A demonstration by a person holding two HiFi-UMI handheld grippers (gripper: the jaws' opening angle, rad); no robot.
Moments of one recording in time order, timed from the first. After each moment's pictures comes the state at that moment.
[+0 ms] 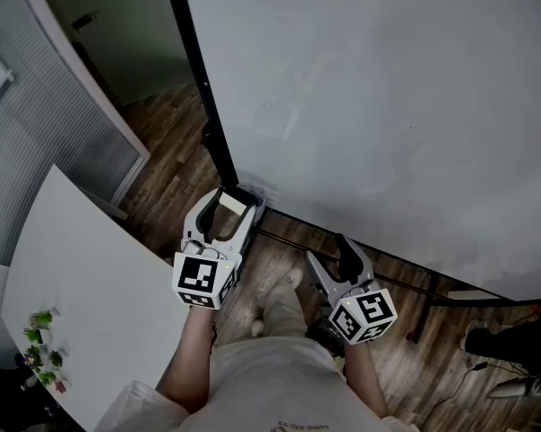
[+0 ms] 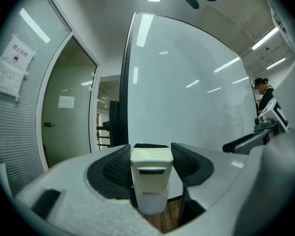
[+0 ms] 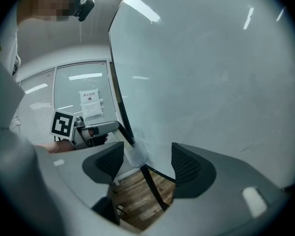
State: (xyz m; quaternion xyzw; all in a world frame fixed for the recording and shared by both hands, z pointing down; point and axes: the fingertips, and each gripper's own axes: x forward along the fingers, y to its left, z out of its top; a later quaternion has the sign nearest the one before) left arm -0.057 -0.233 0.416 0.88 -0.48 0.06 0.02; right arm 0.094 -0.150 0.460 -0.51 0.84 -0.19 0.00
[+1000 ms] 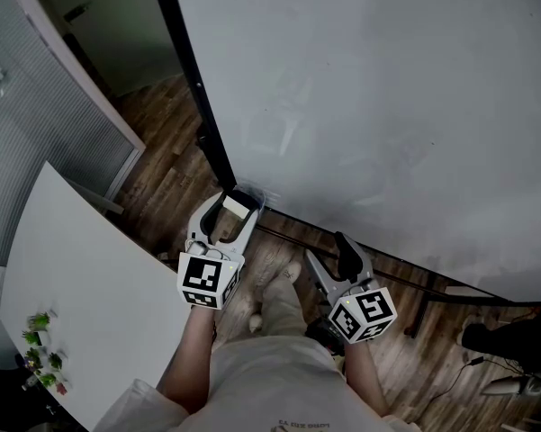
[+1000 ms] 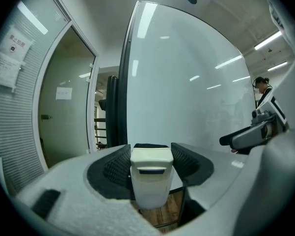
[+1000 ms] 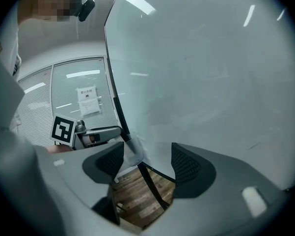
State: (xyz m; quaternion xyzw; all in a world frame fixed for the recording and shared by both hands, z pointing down) left arm -0.052 -0.248 0.457 0.88 -0.46 0.09 0.04; right arm 0.093 -0.169 0.475 -0.51 0.84 -0.20 -0.01
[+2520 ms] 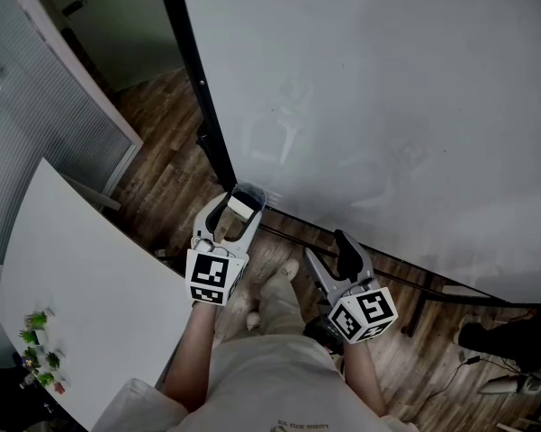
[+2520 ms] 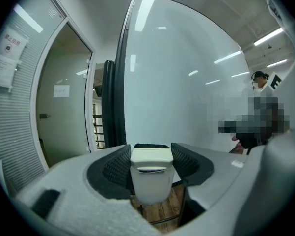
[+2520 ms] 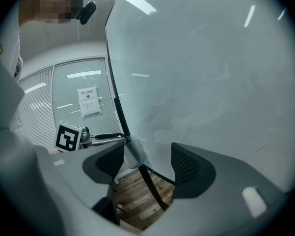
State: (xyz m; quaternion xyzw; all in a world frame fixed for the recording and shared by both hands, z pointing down) left arm -0.048 -0.254 0.482 0.88 -0.46 0.12 0.04; right arm 0.088 -0.173 0.471 -0.51 0.84 -0.20 -0.01
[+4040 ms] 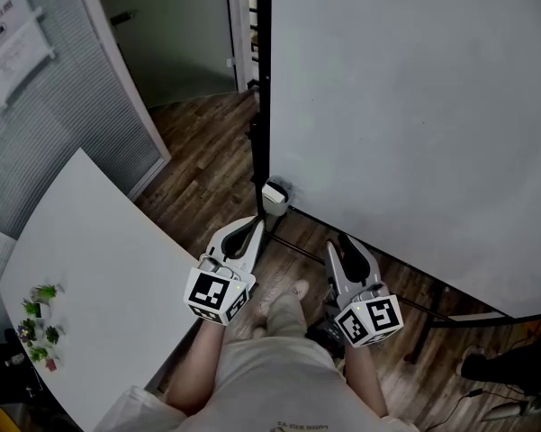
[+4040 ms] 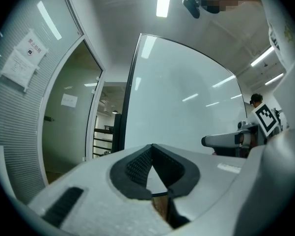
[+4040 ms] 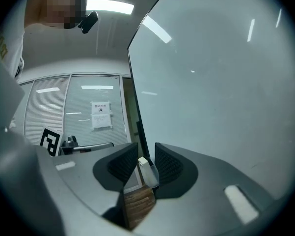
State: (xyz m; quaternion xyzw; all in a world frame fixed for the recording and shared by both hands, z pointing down) left arm -0.078 -0.144 0.399 0.89 -0.46 -0.01 0.03; right arm 0.059 -0.113 0.397 -0.49 0.86 -0.11 0.07
